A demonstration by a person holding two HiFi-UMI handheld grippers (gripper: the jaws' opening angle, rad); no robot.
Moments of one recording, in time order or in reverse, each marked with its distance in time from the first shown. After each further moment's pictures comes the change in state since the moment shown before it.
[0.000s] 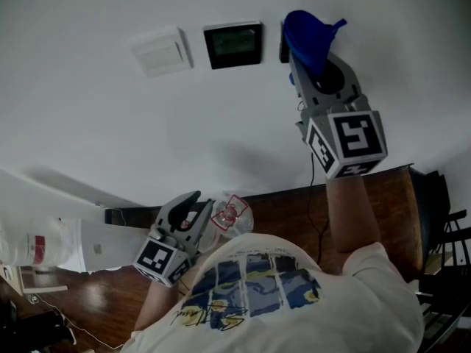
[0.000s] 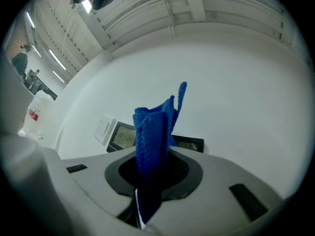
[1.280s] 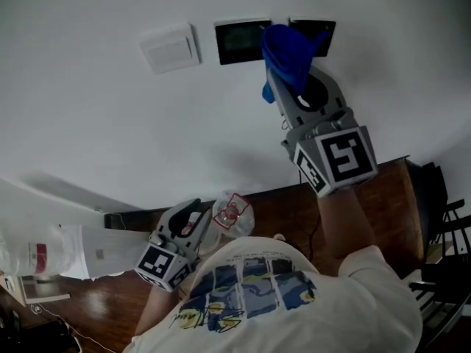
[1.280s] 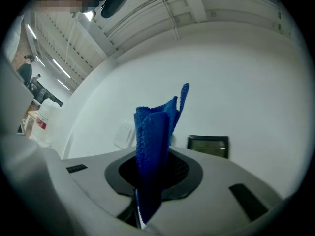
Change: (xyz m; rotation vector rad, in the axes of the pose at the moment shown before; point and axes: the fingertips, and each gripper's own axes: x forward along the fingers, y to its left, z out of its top) left arm -0.030 0.009 -0.022 -0.022 0.029 -0.050; right arm -0.011 0.067 0.014 0.040 -0.032 0.080
